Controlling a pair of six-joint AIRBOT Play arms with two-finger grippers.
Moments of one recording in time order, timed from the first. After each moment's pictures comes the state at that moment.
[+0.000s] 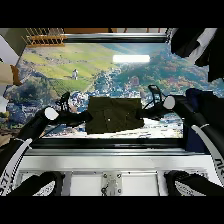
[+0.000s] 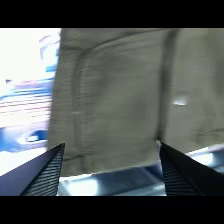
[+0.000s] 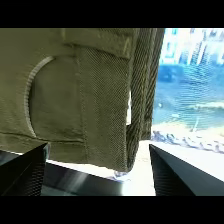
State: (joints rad) left arm -0.19 -1.12 0.74 0.98 -0.85 -1.61; right arm 0.22 -1.24 0.97 -1.23 1.02 1.62
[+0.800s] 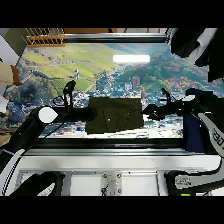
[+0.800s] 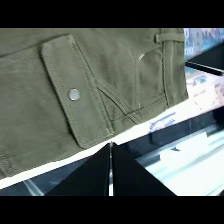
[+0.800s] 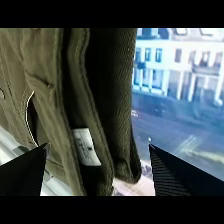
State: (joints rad) left arm -0.38 -1.01 0.84 0.97 -0.87 -1.63; right arm -0.17 -1.62 0.98 -0.62 1.19 1.02
